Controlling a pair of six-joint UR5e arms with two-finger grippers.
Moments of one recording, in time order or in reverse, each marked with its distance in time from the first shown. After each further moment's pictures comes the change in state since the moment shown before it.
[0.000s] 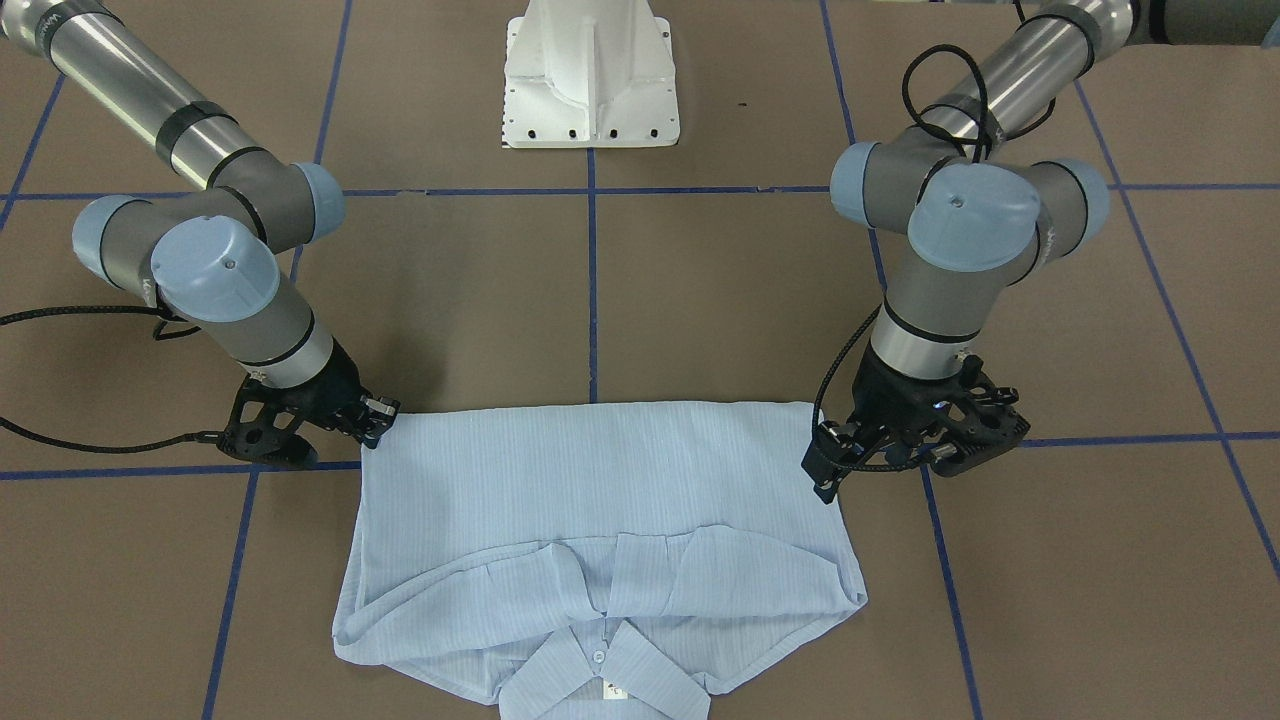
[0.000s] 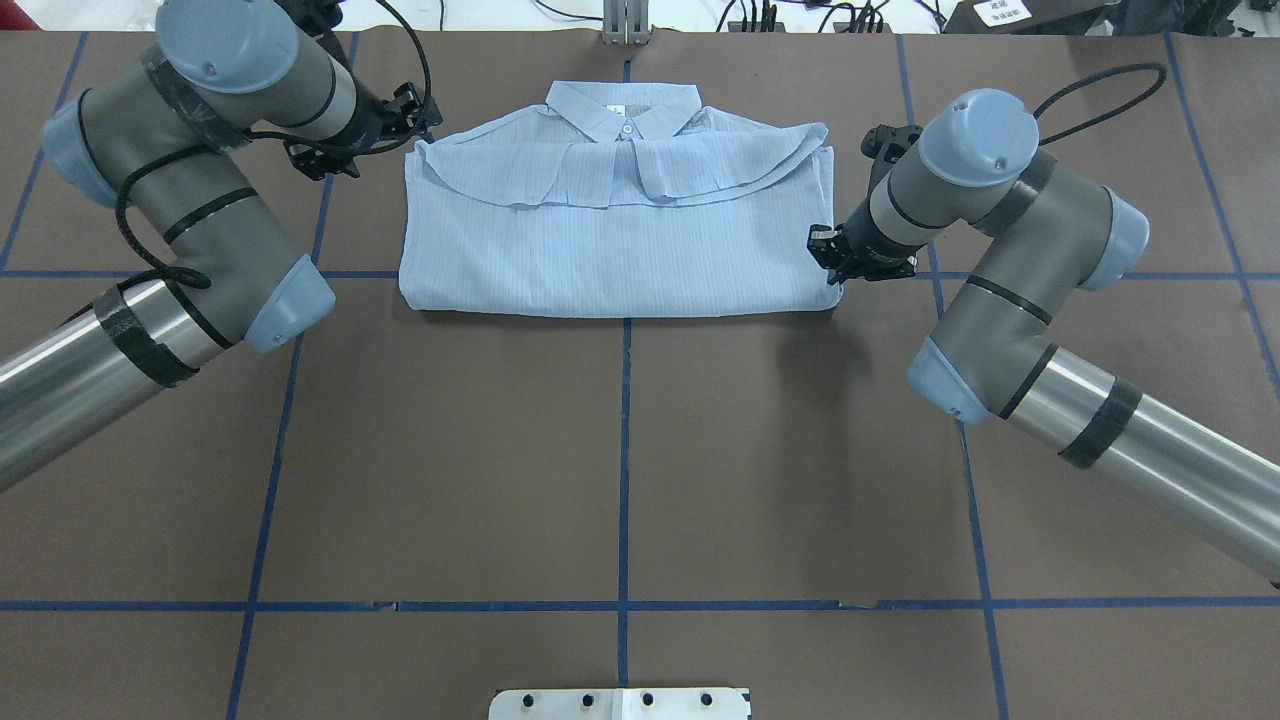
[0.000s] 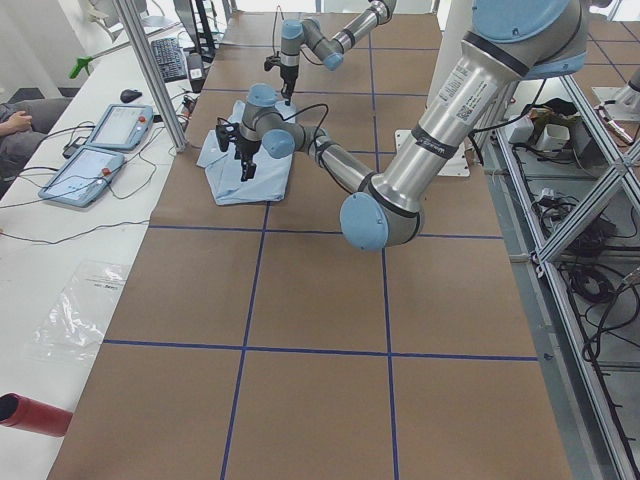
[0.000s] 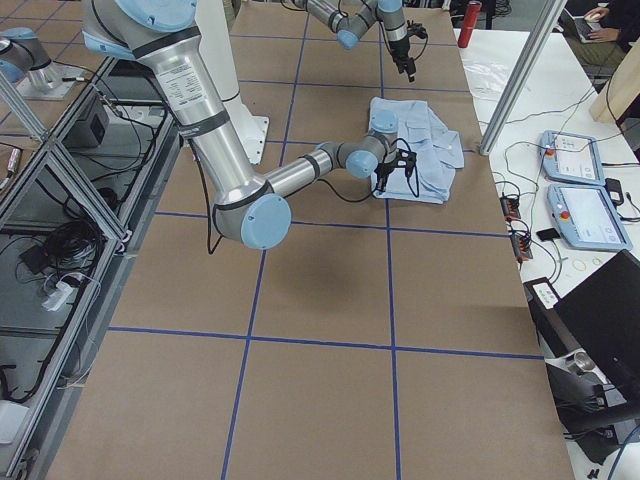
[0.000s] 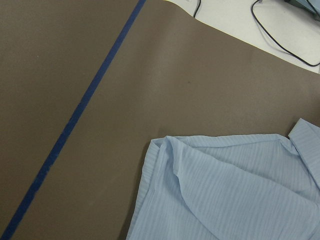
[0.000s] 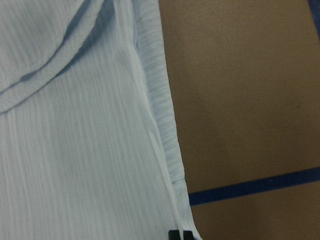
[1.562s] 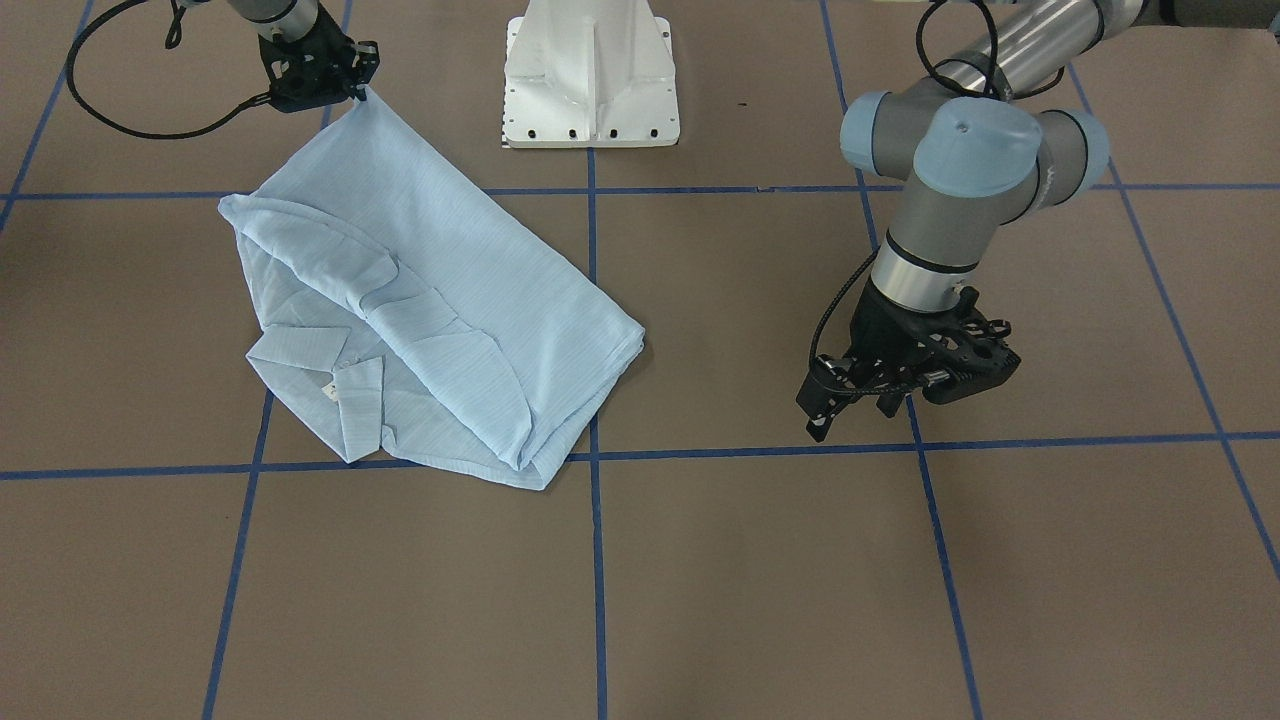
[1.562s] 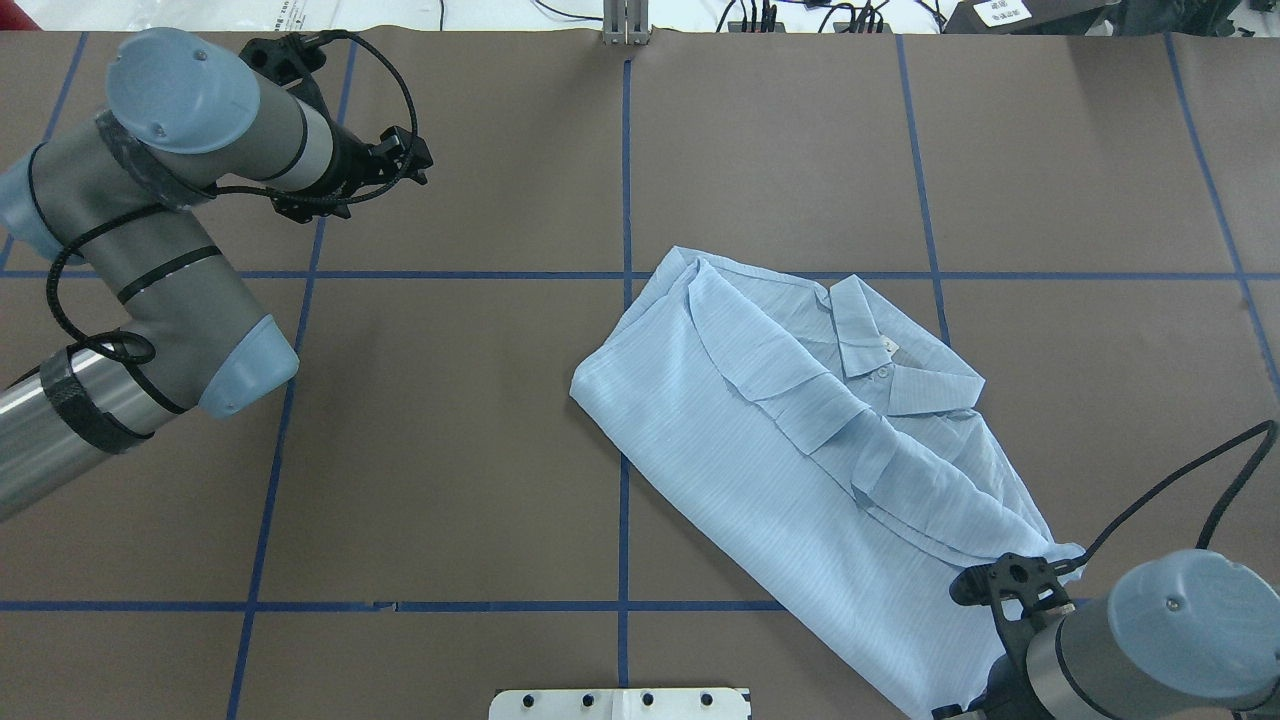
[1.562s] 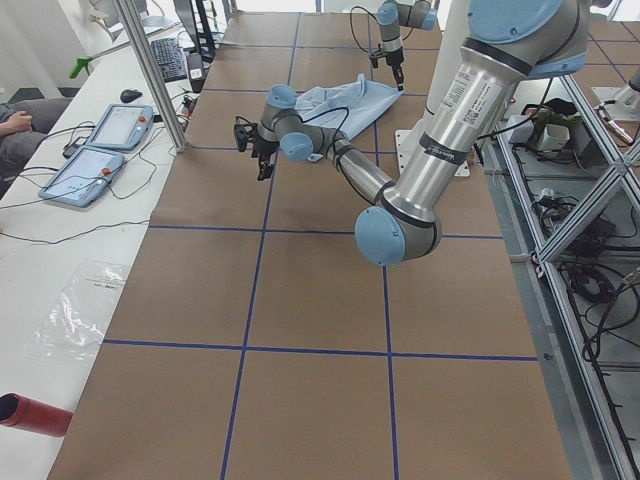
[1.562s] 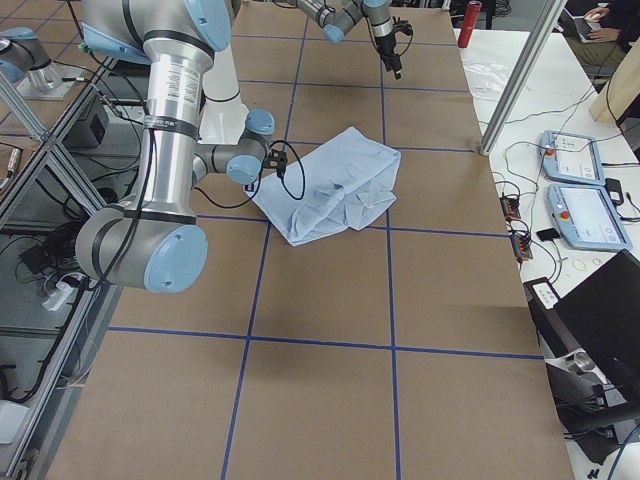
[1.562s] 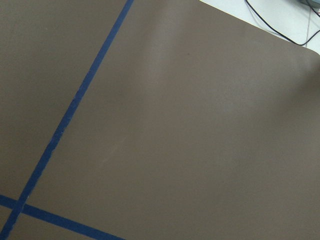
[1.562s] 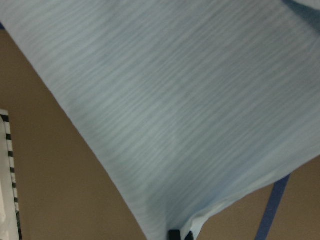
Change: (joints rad) left arm 0.052 0.115 -0.173 0.009 0.003 -0.014; right arm -0.668 -0.704 0.768 0.002 -0.057 0.088
